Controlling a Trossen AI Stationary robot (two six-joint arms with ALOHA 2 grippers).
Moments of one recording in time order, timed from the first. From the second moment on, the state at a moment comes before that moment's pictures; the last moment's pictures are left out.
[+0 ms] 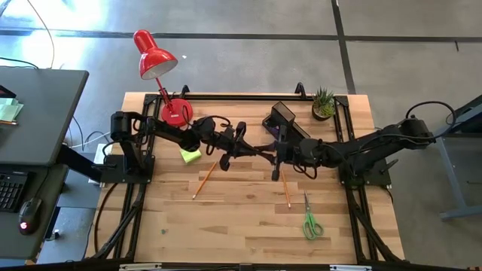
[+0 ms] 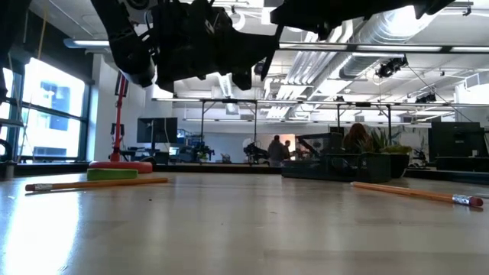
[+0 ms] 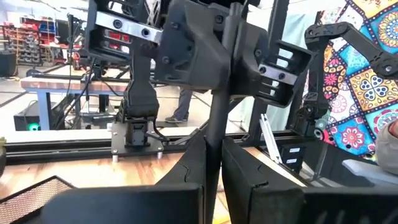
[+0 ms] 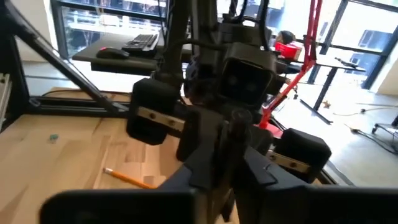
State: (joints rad) left arm 0.33 1.80 0.77 1.14 0.58 -0.16; right arm 0.15 1.30 0.72 0.48 0.34 -0.14
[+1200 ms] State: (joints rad) left arm 0.43 1.66 0.77 0.68 0.32 -0.03; right arm -0.38 1.30 0.72 0.23 0.47 -0.09
